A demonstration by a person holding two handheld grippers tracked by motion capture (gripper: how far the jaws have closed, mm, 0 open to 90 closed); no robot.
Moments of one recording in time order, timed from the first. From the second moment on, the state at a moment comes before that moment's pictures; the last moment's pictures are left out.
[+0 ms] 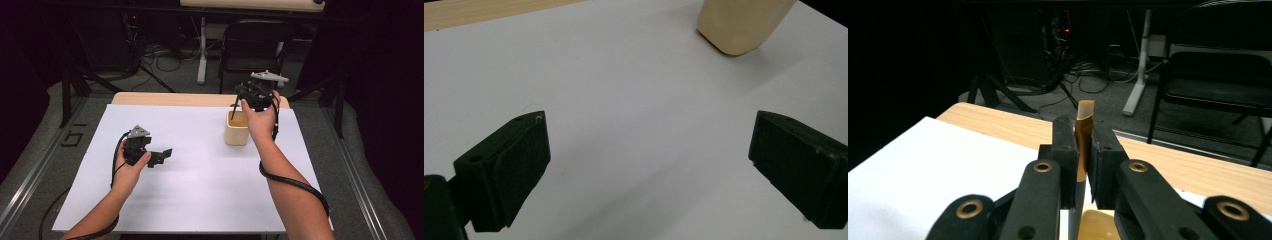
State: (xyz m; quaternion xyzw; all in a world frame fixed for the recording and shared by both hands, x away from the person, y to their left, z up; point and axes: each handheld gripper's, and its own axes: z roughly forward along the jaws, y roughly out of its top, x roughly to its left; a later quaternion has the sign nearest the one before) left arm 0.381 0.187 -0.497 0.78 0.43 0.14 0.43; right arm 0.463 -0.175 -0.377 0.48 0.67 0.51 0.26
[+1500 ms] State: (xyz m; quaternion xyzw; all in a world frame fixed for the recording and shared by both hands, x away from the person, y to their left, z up) left arm 0.381 0.189 -0.500 0.78 0.44 0.13 0.42; right arm 0.469 -0.184 -0.411 0.48 0.71 0.44 0.27
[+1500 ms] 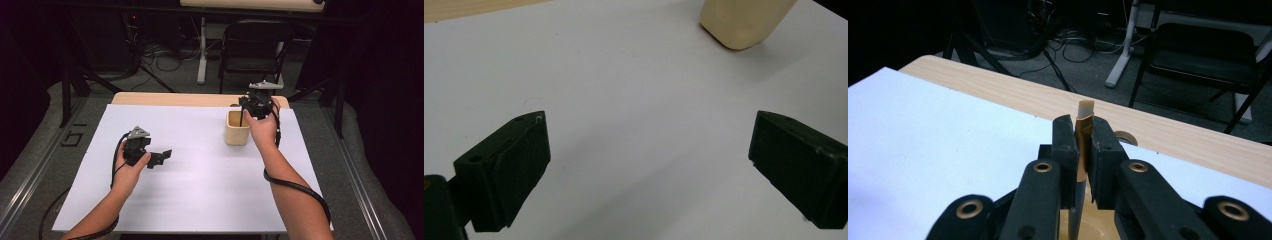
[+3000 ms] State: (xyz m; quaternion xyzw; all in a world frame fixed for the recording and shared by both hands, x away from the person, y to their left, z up) left arm 0.381 0.189 -0.506 0.78 0.44 0.13 0.42; right arm 0.469 -0.182 -0.451 0.48 0.74 0.39 0.26
